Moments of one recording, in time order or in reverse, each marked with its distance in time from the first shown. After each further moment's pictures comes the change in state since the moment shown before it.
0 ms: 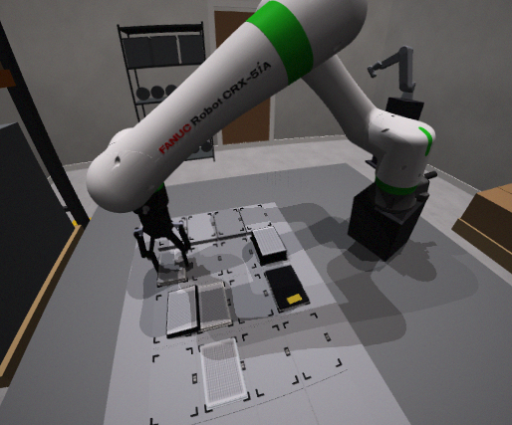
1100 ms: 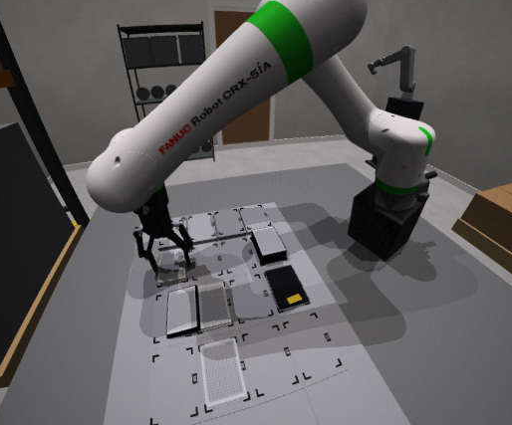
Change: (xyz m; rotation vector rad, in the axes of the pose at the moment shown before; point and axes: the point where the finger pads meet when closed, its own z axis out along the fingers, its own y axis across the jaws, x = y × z) arm 0.000 0.000 0.000 0.000 0.000 0.000
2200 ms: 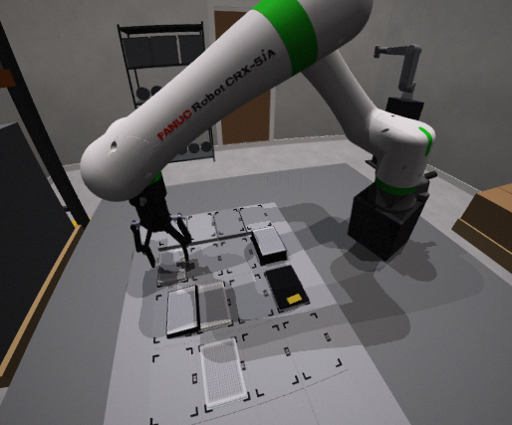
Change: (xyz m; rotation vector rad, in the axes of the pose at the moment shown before) arm 0.000 0.000 -0.024 0.000 0.000 0.000
